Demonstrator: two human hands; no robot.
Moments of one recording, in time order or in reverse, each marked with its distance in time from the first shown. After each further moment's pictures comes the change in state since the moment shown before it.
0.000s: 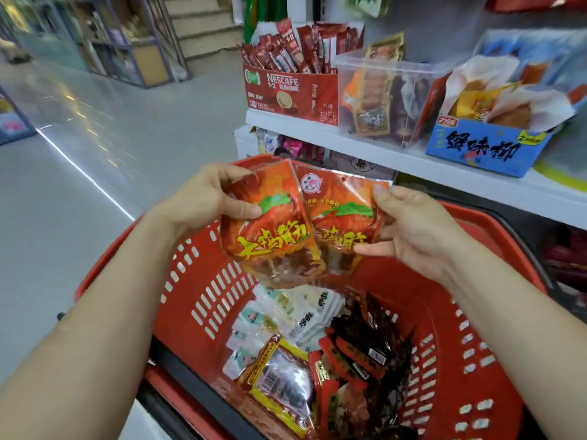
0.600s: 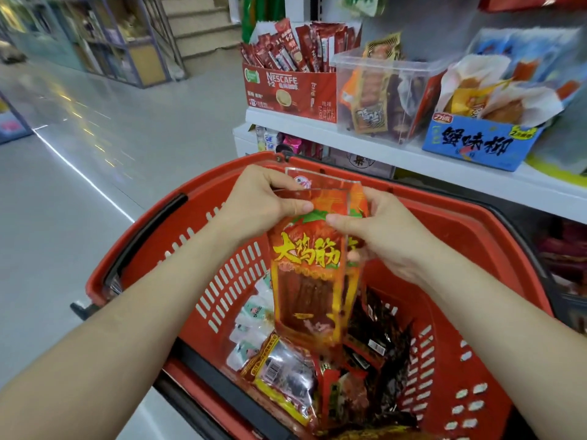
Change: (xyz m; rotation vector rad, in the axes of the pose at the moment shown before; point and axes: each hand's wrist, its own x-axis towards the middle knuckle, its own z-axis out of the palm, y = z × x) left_hand 0.009 0.002 0.055 0.112 0.195 0.140; right_hand -0.007 0.013 0.020 -0.275 -0.073 -0.090
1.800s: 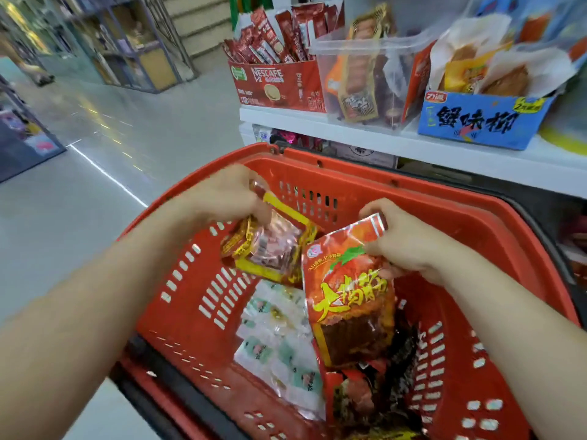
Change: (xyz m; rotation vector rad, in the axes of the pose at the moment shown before) left_hand 0.027 0.027 -0.020 0.543 -0.255 -0.323; right_hand 0.010 0.026 -0.046 -0.318 0.011 0.241
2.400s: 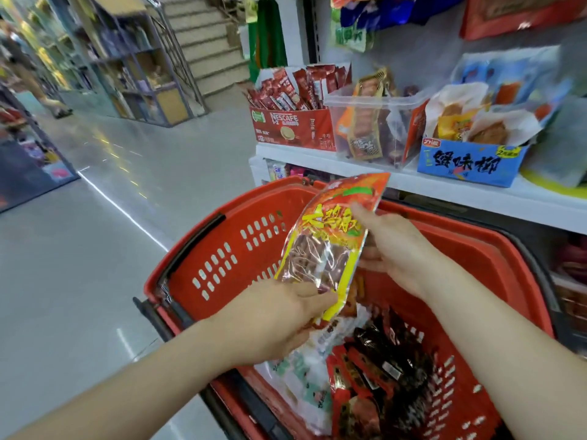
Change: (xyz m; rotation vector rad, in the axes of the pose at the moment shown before) left_hand -0.086 -0.023 0.065 0.725 0.066 0.821; right_hand -0.013 -0.041 0.022 0.481 0.014 -0.077
